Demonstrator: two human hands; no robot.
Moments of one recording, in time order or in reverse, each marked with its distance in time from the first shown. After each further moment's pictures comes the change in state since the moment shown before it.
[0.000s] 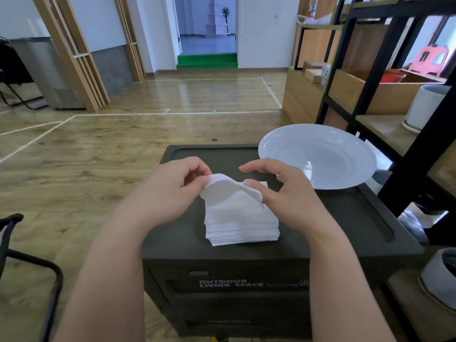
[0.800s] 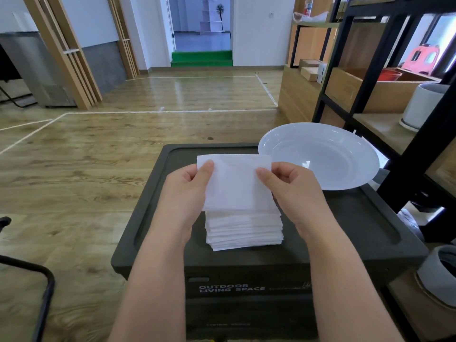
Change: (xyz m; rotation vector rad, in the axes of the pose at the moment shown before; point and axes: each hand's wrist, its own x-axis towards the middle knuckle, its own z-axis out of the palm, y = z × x) left_hand 0.018 -0.004 0.051 -0.763 0.236 -0.359; right_hand 0.008 0.011 0.007 0.140 0.183 0.305
